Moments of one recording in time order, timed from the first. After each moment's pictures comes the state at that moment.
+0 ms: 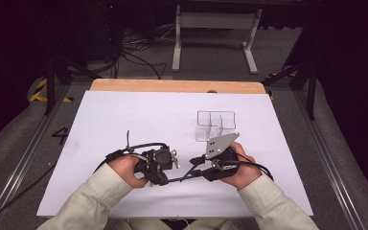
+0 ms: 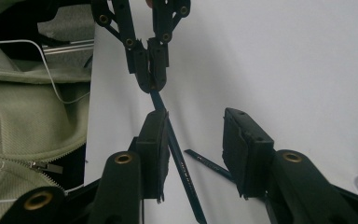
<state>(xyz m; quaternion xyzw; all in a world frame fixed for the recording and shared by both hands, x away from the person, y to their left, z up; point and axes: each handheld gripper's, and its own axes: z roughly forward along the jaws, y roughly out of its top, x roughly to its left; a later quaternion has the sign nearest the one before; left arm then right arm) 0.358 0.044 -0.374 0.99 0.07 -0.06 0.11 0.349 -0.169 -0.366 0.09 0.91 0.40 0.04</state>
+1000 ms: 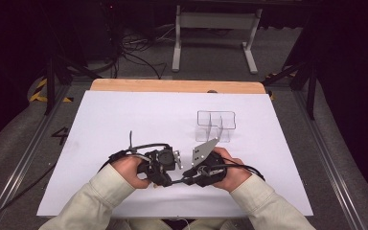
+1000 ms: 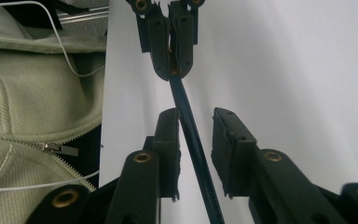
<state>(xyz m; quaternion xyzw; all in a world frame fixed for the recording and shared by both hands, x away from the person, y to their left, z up) 0.357 0.039 -0.371 0.99 0.06 -0.06 0.13 0.350 -0.144 -0.389 0.07 0.94 0.34 -0.01</state>
